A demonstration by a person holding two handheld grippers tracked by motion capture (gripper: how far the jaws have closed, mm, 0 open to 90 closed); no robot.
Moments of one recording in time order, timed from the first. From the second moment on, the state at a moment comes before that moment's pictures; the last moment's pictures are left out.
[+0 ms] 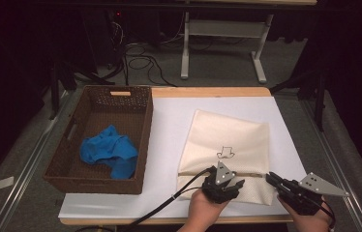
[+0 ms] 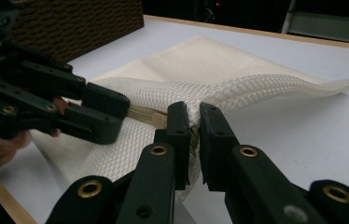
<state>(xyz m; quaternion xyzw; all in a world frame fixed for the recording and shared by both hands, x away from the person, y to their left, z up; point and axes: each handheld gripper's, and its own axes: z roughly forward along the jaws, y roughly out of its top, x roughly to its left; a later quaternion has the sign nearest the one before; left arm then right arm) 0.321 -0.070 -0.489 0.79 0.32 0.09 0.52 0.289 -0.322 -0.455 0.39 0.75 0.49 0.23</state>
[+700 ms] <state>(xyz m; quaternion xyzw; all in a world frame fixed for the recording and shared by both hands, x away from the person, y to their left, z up) 0.327 -0.097 -0.487 0.78 0.32 0.07 0.53 0.288 -0.318 -0.455 0.38 0.75 0.50 0.22</state>
